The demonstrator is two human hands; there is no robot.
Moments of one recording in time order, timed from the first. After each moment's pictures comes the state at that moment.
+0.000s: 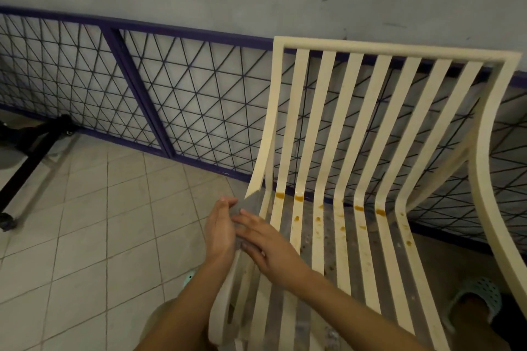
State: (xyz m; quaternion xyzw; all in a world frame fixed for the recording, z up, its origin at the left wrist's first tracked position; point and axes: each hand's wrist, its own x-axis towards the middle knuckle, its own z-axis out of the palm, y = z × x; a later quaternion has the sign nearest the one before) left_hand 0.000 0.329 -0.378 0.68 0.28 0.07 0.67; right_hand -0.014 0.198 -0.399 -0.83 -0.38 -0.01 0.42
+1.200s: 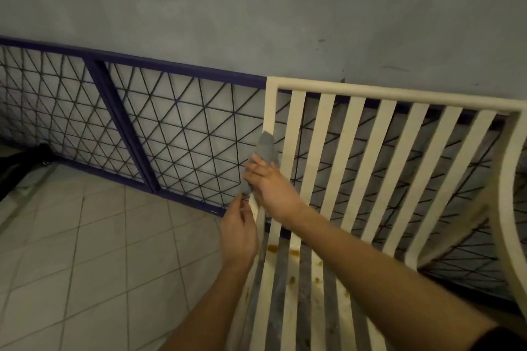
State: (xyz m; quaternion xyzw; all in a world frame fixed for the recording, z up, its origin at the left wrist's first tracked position) left_hand 0.130 0.287 -0.370 0.83 0.14 0.16 0.52; right_hand 0.221 0.197 -0.342 -0.93 -0.32 -0.07 0.19
